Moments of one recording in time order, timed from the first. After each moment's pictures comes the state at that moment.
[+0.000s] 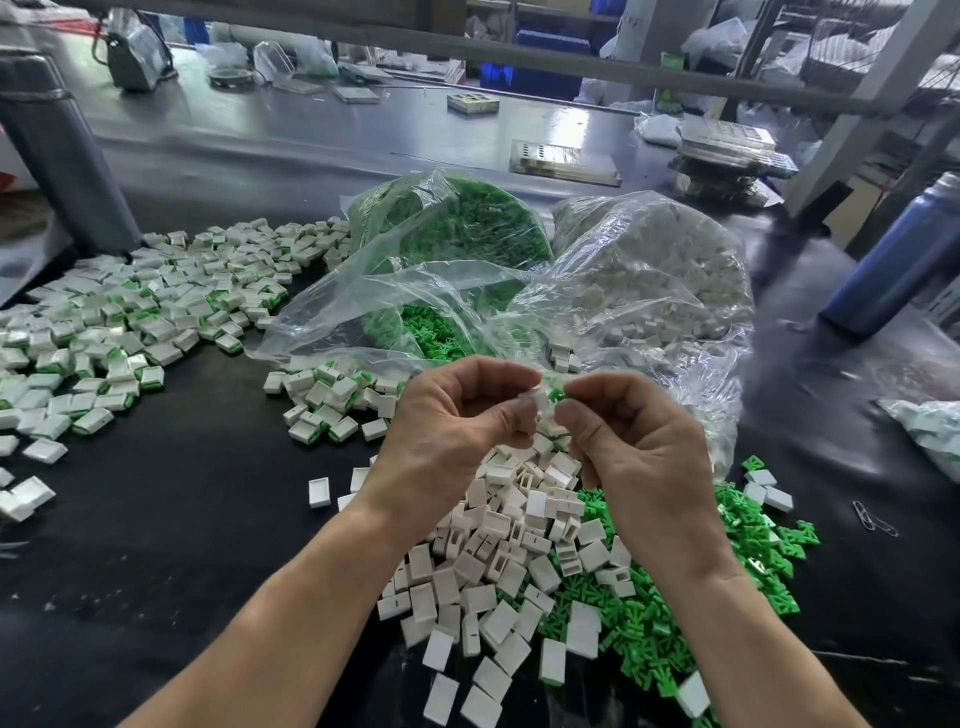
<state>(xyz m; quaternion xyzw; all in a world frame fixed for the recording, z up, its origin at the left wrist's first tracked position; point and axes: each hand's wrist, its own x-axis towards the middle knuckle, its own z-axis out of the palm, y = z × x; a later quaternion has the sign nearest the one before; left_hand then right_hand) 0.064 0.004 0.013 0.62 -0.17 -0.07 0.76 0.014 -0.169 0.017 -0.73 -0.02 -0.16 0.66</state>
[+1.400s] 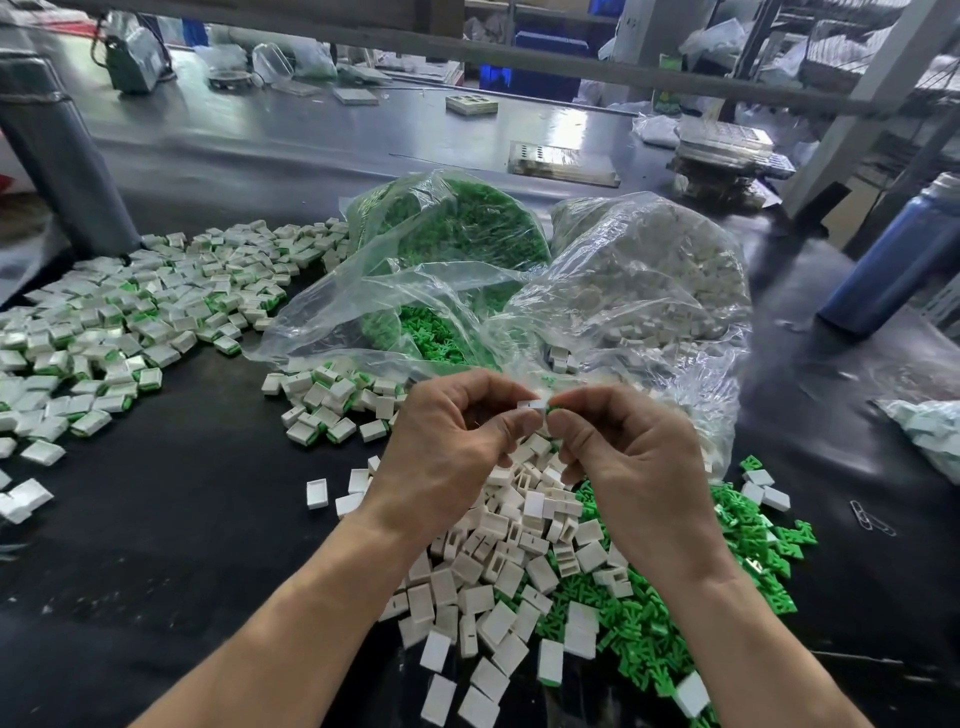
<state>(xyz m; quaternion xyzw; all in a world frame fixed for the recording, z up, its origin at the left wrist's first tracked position) 0.061 0.004 0.011 0.72 -0.19 -0.01 0.67 0.011 -0.167 0.022 -0.79 -0.03 -0.17 0.59</state>
